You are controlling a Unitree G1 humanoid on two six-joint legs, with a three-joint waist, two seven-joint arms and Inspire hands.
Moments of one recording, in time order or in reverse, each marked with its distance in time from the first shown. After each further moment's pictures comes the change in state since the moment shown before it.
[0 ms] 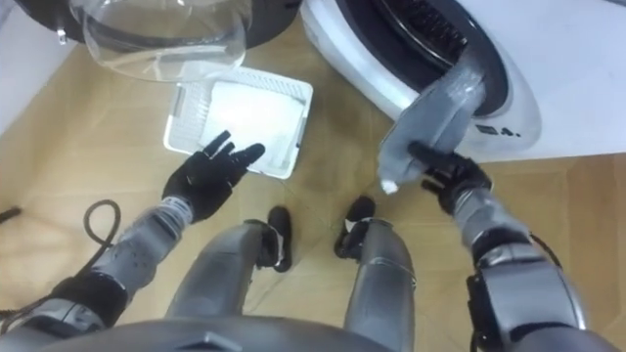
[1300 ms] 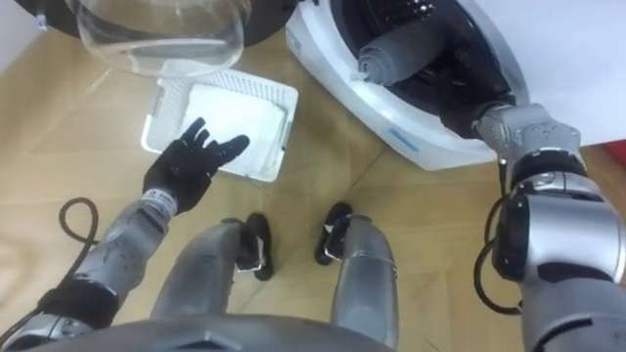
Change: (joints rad) left arm 0.050 -0.026 0.148 -0.146 0.201 0.035 0.079; right arm -0.185 -0.047 -0.261 -0.013 0.588 0.201 -0.263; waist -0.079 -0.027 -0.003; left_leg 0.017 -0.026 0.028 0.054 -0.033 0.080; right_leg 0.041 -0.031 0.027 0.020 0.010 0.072
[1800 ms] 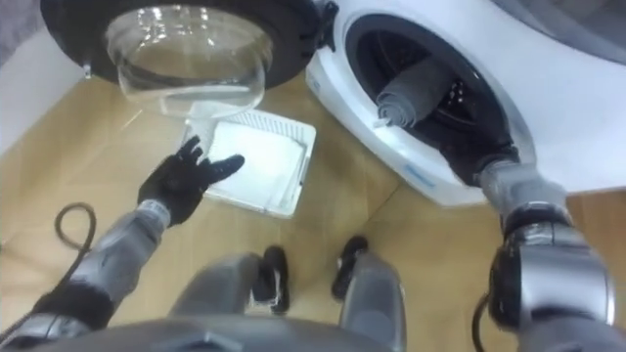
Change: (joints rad) left arm 0.030 0.015 0.059 0.095 0.109 0.003 -0.027; right arm 0.291 0.063 -0.001 -0.053 -0.070 -0.119 0.206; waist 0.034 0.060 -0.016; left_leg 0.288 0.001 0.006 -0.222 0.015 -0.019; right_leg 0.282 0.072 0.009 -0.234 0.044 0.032
